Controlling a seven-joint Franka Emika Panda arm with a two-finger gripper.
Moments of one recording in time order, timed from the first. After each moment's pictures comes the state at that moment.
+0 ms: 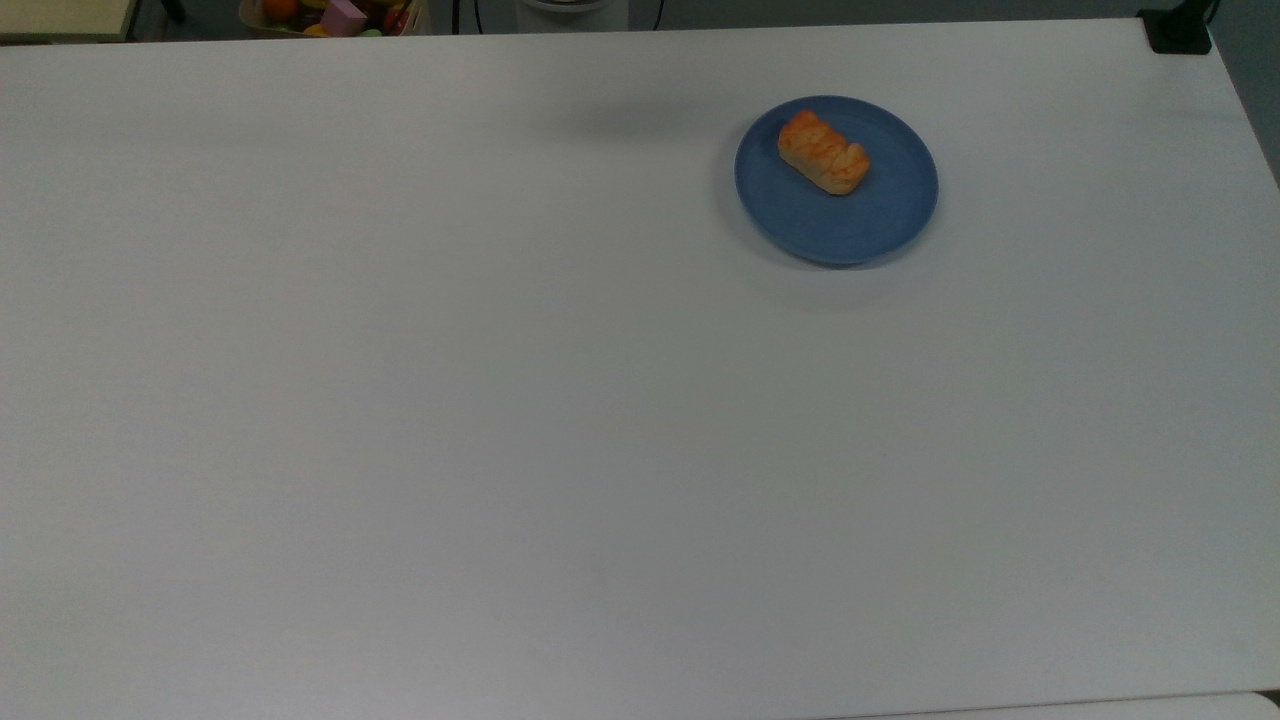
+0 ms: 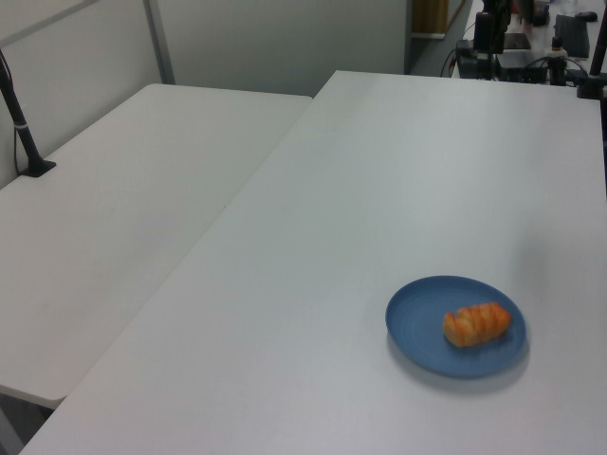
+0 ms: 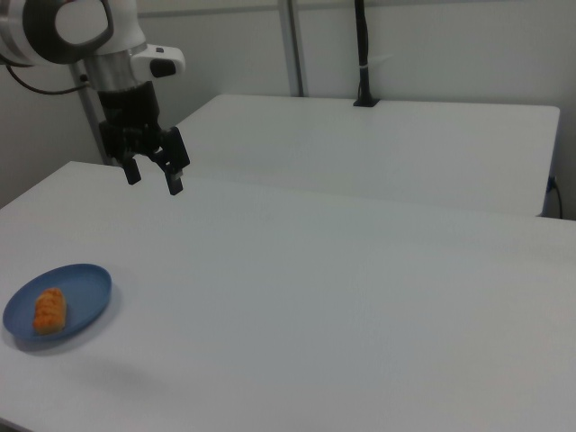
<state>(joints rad) 0.15 -0.09 -0.11 -1.67 -0.03 1.57 0.06</state>
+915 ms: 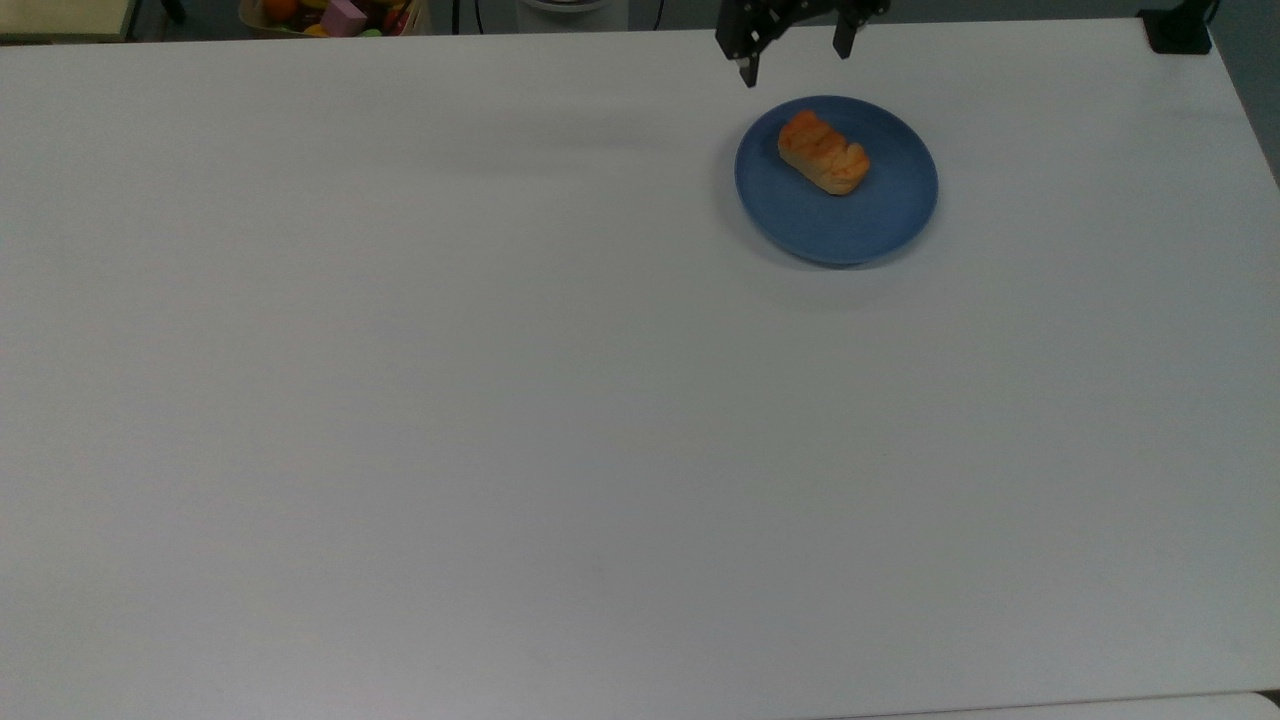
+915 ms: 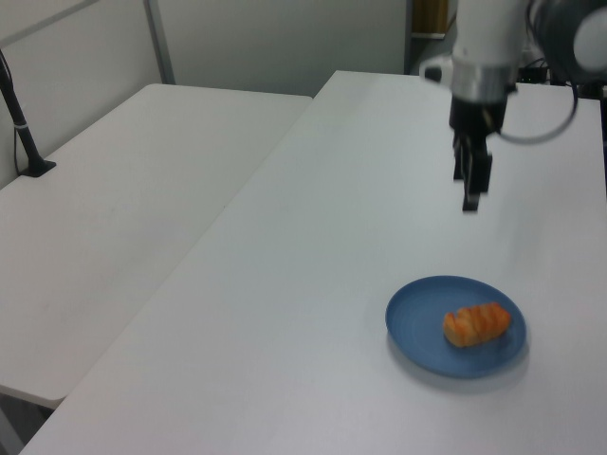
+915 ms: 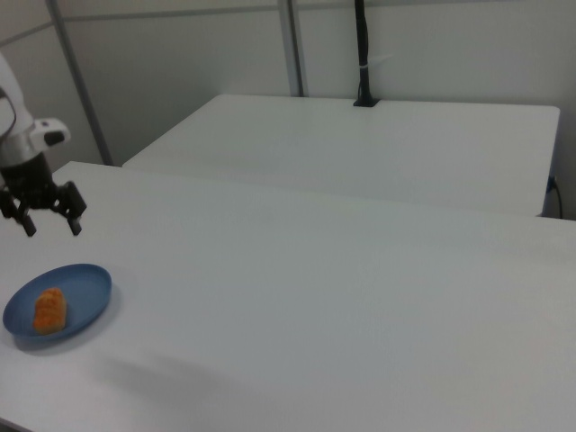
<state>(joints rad) 0.14 -0.06 0.37 -1.98 0.02 1.97 0.07</state>
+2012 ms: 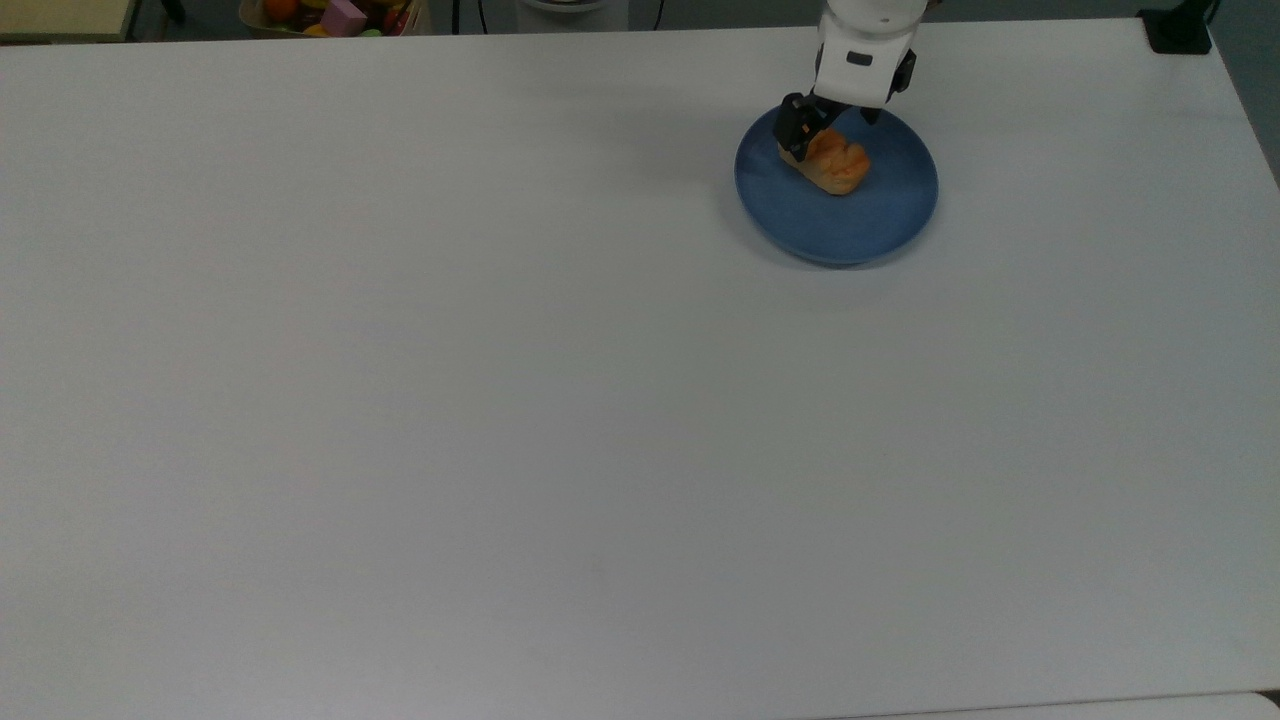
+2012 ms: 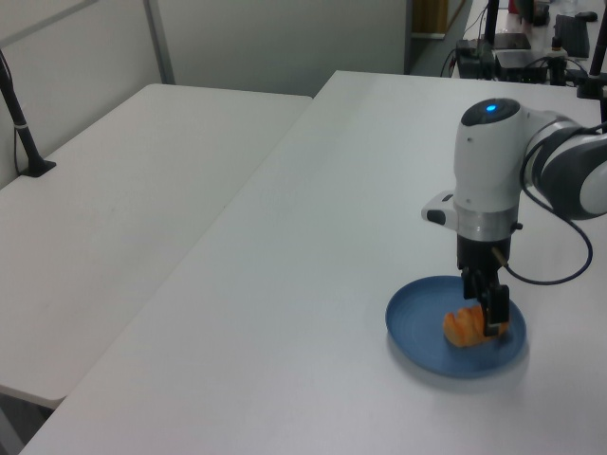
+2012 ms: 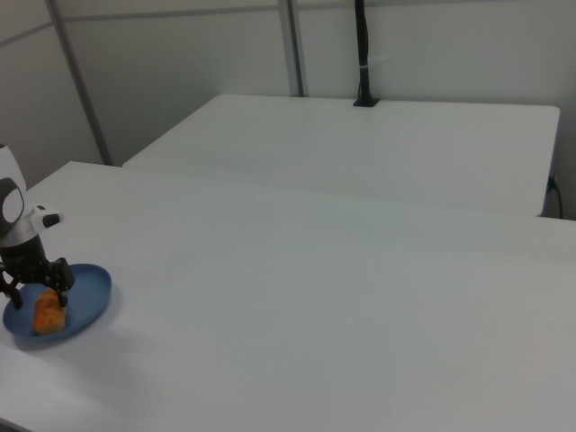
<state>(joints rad) 0.23 0.15 0.44 -2.15 0.01 2.26 0.08</state>
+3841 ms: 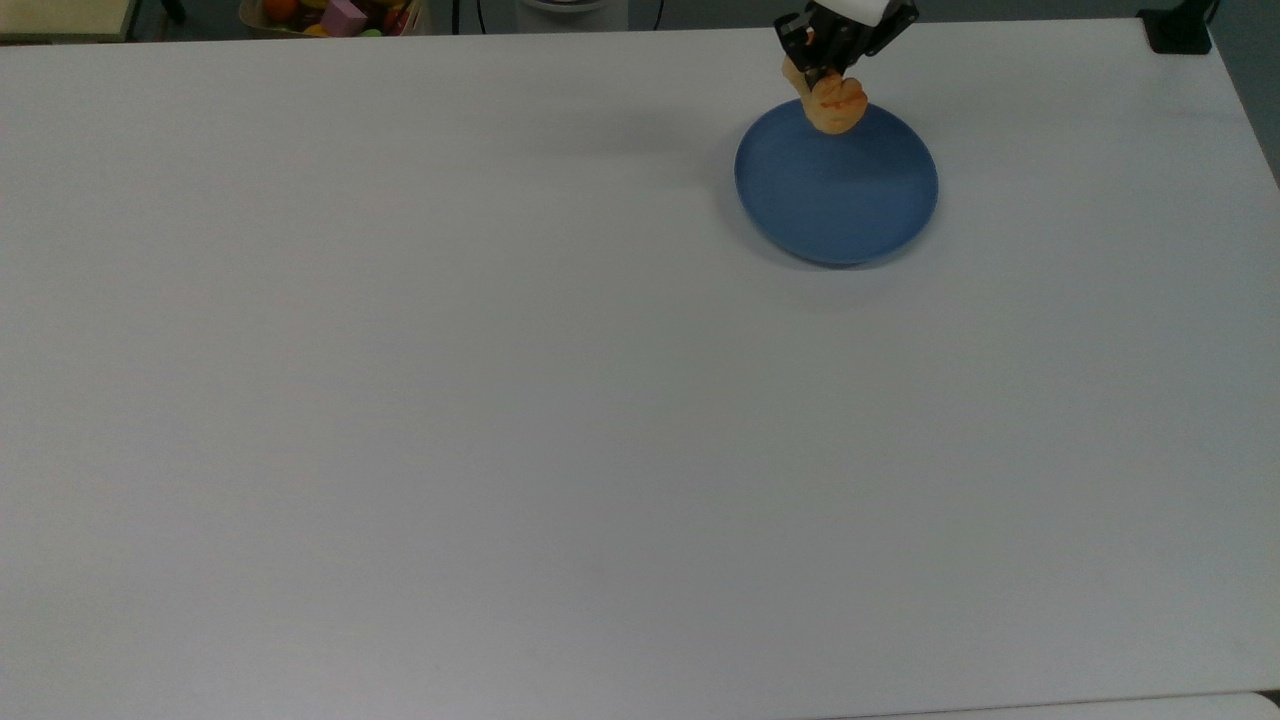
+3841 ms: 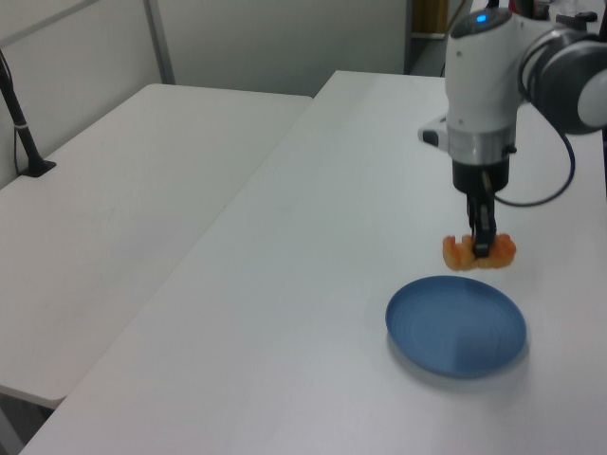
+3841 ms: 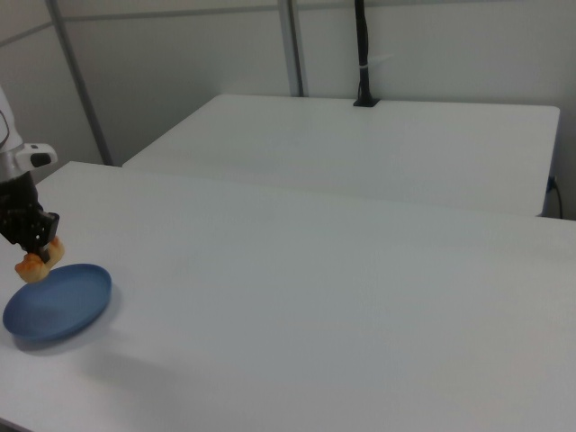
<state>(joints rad) 0.18 0.05 0.43 -1.93 -0.02 1.88 0.26</state>
